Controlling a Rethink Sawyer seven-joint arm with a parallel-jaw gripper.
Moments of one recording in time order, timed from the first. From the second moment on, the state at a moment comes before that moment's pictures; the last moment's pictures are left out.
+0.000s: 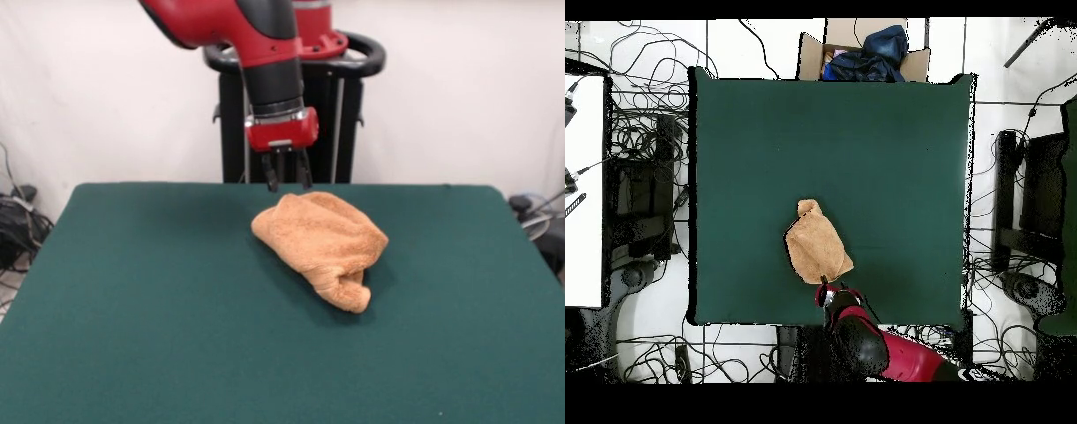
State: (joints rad) arm -0.87 -0.52 0.24 2.40 -0.34 -0.36 1.57
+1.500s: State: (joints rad) arm -0.80 -0.46 0.23 2.31 -0.34 -0.22 1.57
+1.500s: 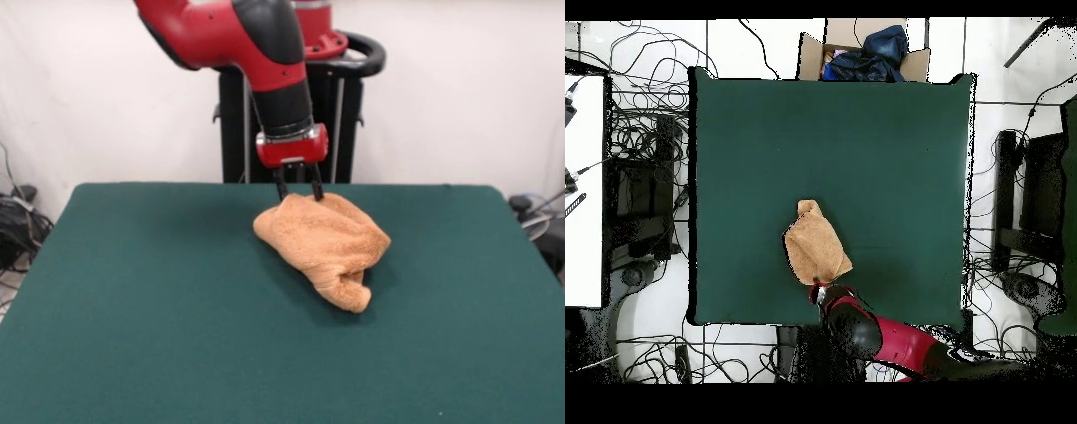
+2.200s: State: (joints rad) arm -0.82 -0.46 0.23 2.31 -0.34 -0.20 1.57
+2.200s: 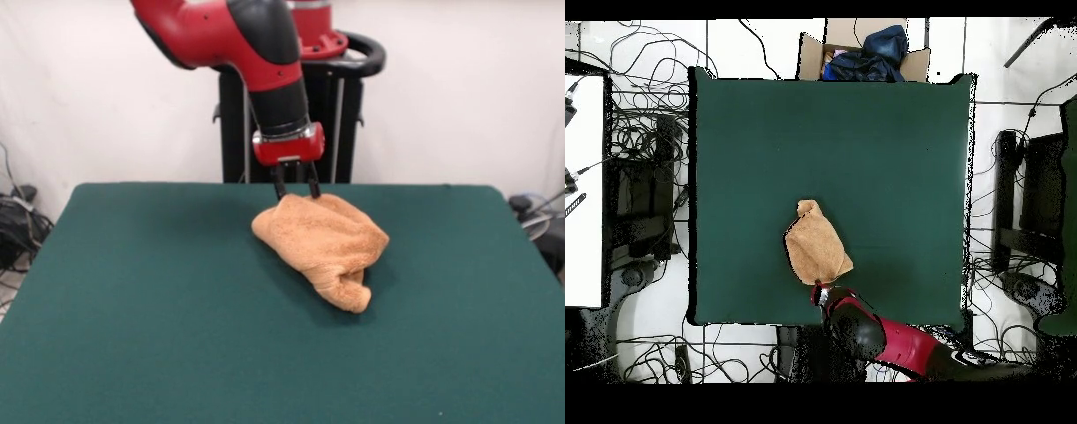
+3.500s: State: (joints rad) arm -0.90 -0.39 0.23 2.31 -0.34 -0.20 1.57
